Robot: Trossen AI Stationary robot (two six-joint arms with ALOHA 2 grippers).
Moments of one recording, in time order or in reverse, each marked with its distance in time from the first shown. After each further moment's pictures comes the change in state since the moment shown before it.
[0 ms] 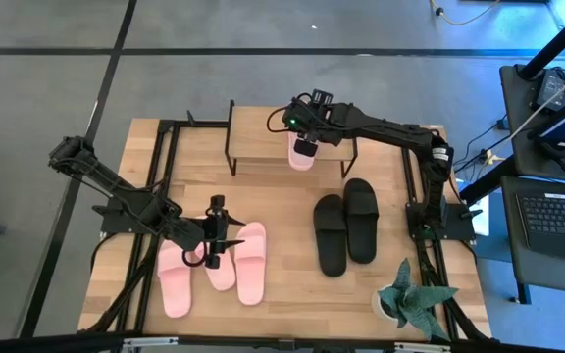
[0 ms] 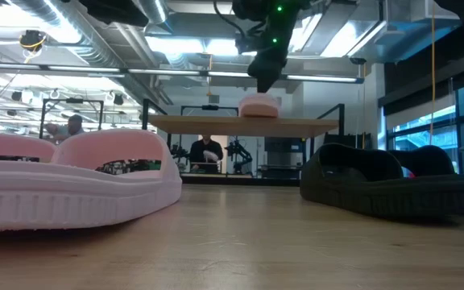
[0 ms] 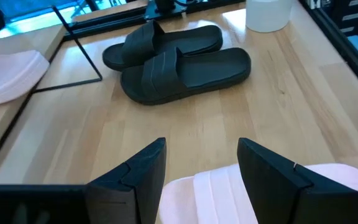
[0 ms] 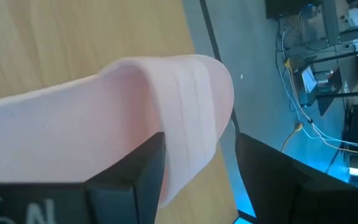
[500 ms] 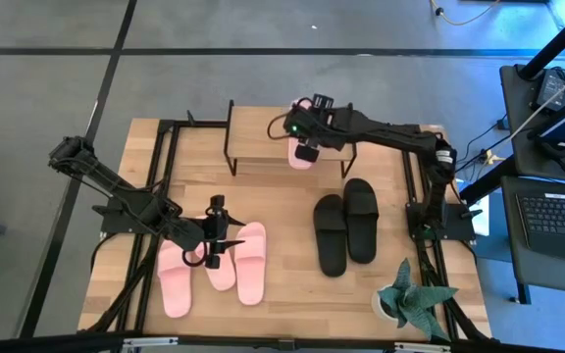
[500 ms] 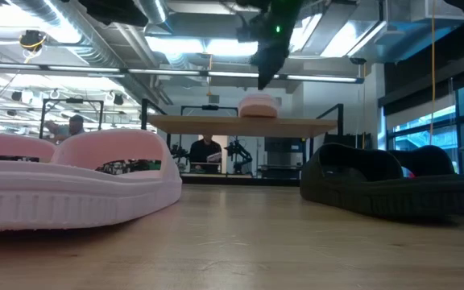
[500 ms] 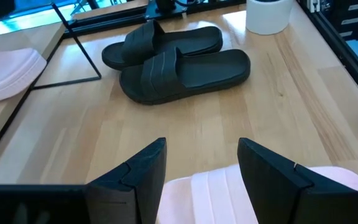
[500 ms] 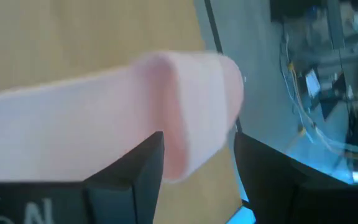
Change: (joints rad) left arm 0.000 0.000 0.000 0.004 0.002 -0.016; right arm 0.069 -0.037 0.000 -0.047 -0.008 0.036
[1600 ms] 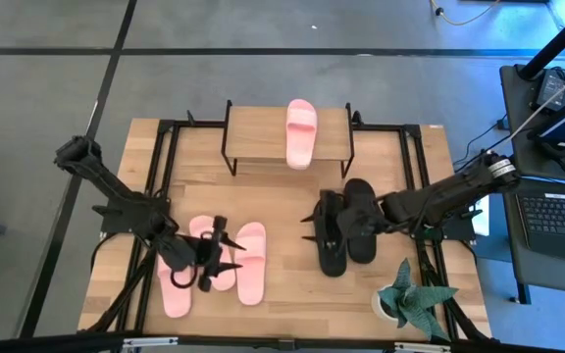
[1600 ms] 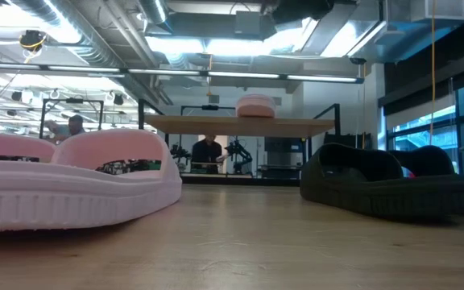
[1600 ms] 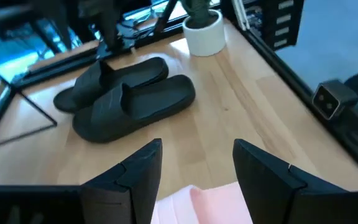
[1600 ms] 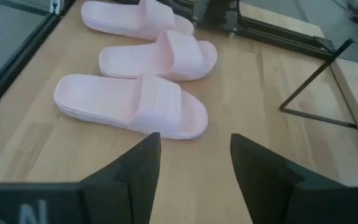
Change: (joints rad) left arm -0.152 0.090 0.000 0.170 -0.016 0.157; right arm 0.611 -0.470 -0.802 0.773 -0.305 0.208
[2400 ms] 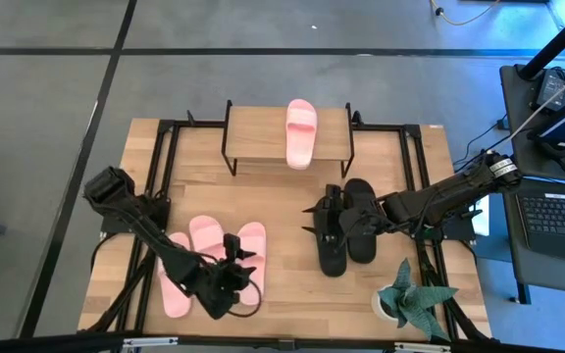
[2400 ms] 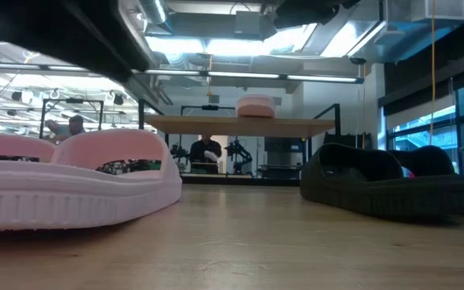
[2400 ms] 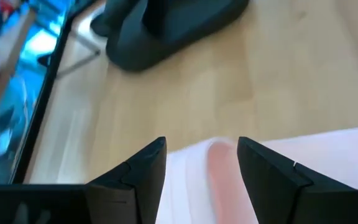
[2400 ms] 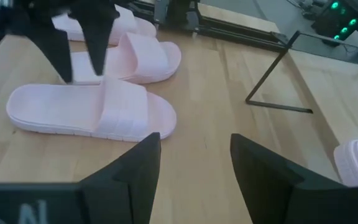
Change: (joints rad) left arm -0.044 0.500 0.303 -0.396 -0.294 -0.340; right arm 0.000 -0.018 -0.024 0.019 0.142 0.048
